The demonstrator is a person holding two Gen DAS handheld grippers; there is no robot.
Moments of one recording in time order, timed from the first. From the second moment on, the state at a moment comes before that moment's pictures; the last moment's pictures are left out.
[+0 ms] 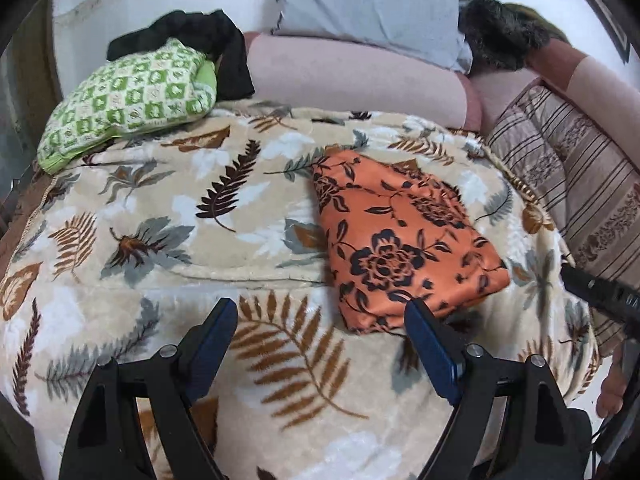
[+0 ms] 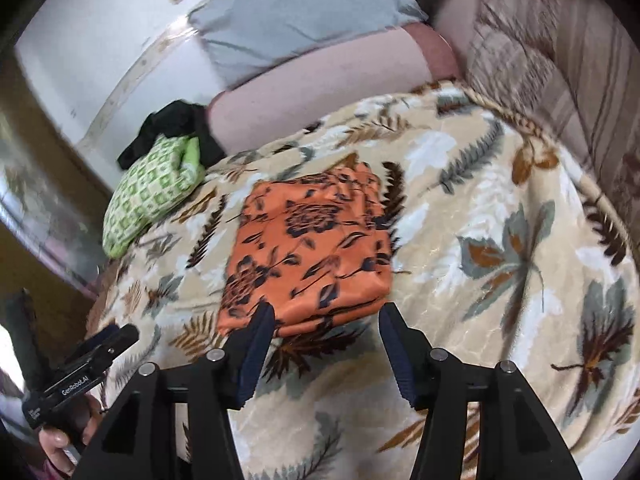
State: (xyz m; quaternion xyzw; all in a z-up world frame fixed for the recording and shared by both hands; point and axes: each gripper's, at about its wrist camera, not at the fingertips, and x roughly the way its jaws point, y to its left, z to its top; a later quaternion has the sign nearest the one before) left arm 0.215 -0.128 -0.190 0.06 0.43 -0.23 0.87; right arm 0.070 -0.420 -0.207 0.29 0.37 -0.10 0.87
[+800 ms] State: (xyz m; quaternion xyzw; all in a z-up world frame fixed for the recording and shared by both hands) left arm 0.279 -0.181 -0.251 0.08 0.45 -0.28 0.84; right arm 0.158 -0.460 -0.285 0.39 0.40 -0.06 0.83
